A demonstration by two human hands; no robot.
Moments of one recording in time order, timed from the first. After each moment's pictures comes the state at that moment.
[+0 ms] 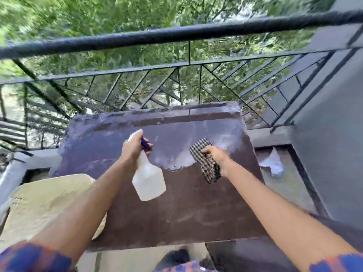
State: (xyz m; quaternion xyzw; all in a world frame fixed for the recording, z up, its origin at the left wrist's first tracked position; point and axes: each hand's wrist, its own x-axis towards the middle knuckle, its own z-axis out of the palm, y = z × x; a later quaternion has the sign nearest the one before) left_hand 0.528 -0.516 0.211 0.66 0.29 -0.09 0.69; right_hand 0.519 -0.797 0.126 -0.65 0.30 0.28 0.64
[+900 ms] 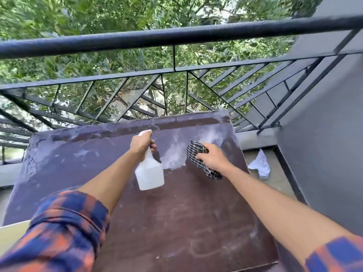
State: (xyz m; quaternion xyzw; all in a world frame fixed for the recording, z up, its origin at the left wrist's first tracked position) left_hand 0.676 -0.569 0.136 0.68 0.30 -0.15 0.65; right_hand 0.595 -0.821 0.148 -0.89 0.14 0.21 0.39
